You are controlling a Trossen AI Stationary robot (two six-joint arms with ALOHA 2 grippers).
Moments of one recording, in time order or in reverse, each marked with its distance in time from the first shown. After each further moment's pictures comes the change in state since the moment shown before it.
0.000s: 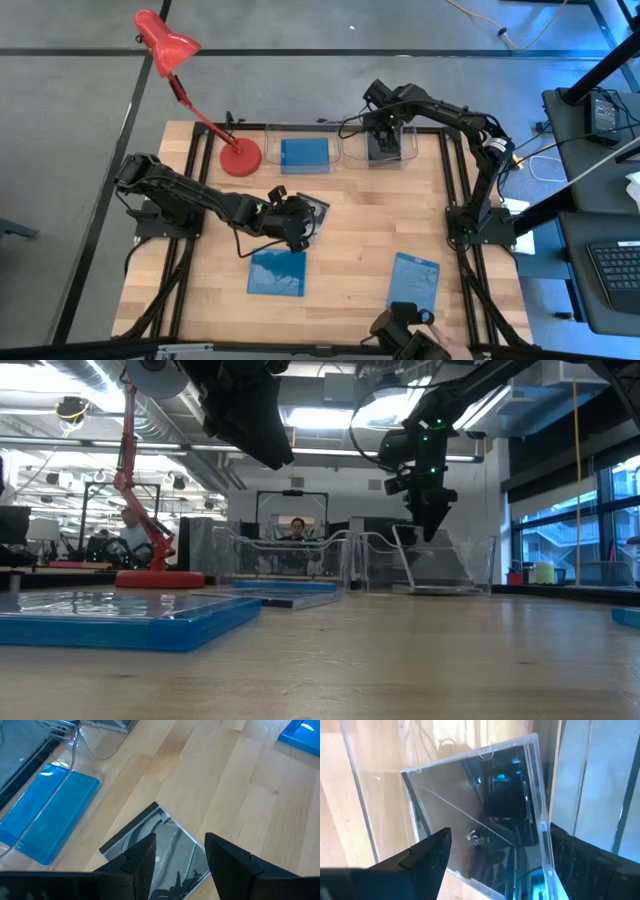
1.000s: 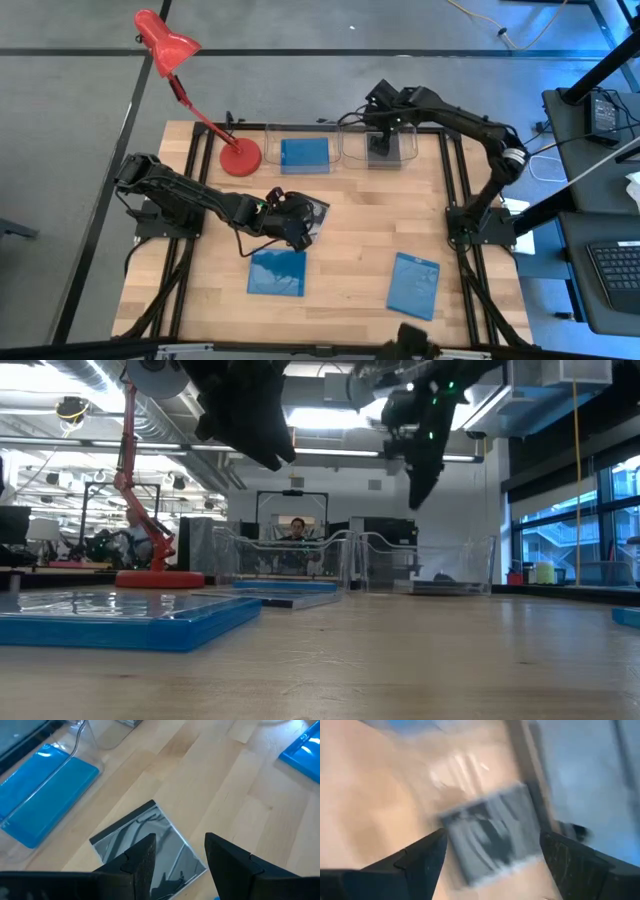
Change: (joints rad) left arm 0.002 0.000 0.000 0.003 -0.002 -0.151; right arm 0.100 -0.156 0.000 -0.005 -0.041 0.417
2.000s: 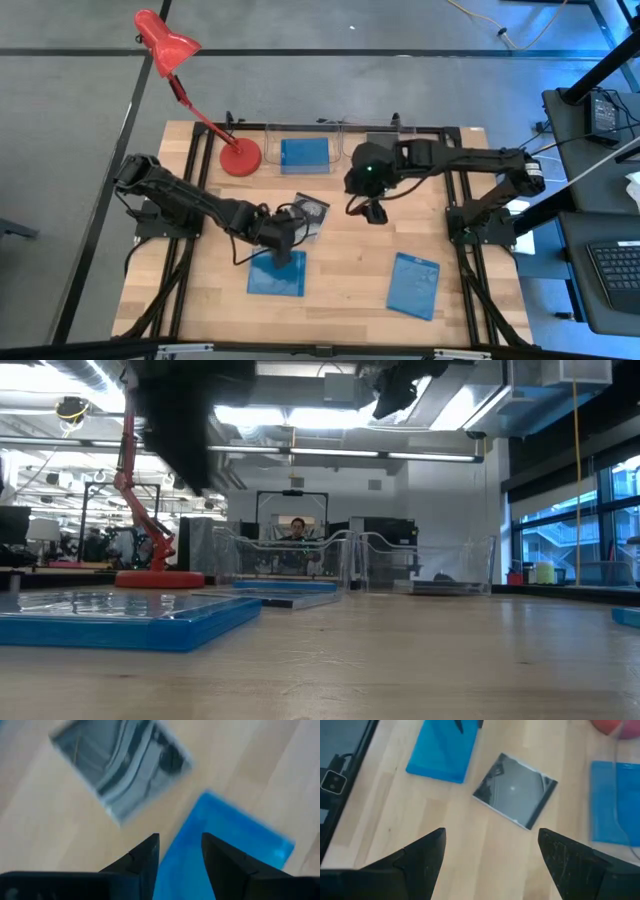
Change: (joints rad) left arm -0.062 0.000 0.000 -0.285 0.319 -0.142; right arm 0.592 -0.141 0.000 0.100 -0.268 0.147
